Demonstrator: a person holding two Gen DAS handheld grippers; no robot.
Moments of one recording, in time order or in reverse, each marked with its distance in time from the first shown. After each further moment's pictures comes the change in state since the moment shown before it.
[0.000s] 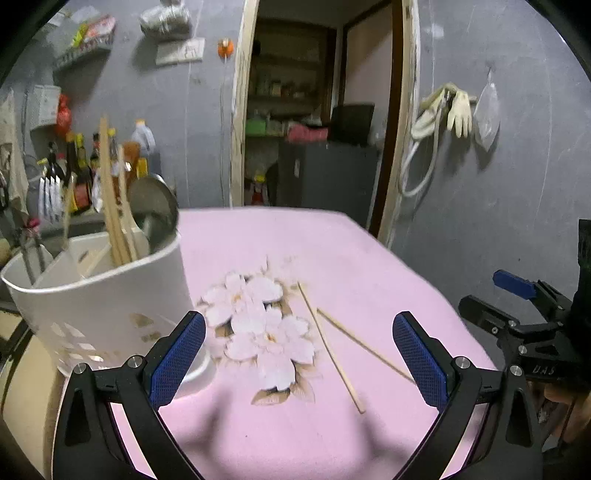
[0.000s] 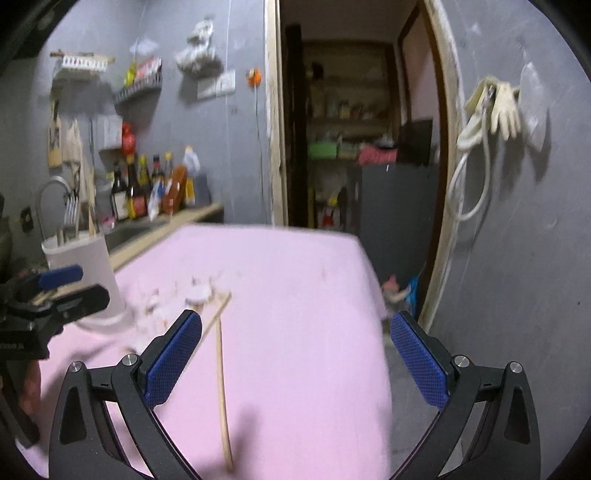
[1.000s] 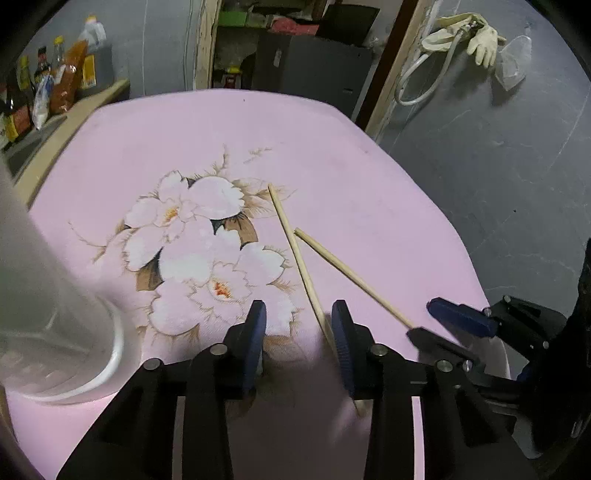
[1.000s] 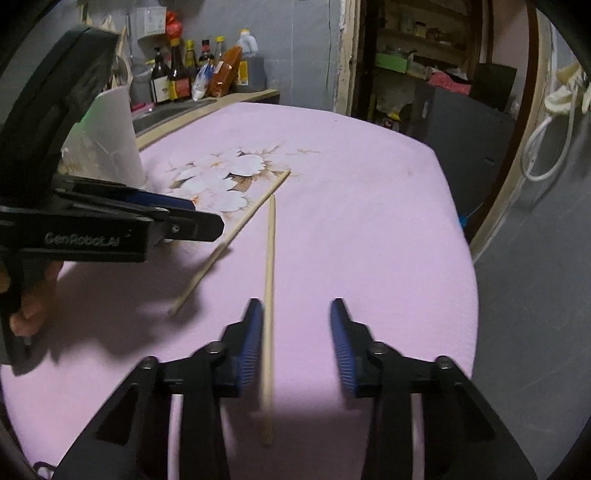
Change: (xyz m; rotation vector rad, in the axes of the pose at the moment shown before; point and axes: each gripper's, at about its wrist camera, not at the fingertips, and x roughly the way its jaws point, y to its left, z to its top) left arm 0.095 0.012 0.009 -0.071 0.446 -0.145; right arm 0.053 0.035 -0.026 -0.204 0.361 0.118
